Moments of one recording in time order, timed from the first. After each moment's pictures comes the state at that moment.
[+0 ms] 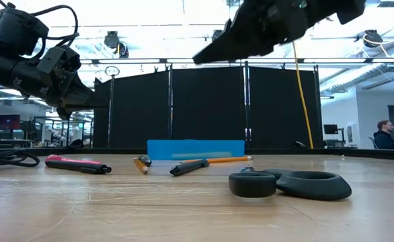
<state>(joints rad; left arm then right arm) 0.06 0.73 0.01 0.47 -0.17 -0.35 0.32 1.64 0.88 0.31 0.31 -0.14</state>
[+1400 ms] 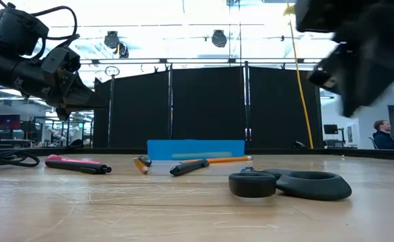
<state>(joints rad) 0.06 0.73 0.01 0.47 -0.21 -0.38 0.51 1.53 0.88 -0.36 0.00 0.59</state>
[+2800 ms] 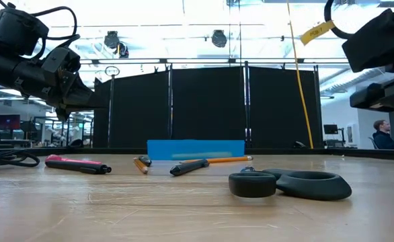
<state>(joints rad) 0.06 0.73 0.01 0.47 -0.21 -0.39 0.60 1.62 0.88 -0.60 -0.08 0.60</state>
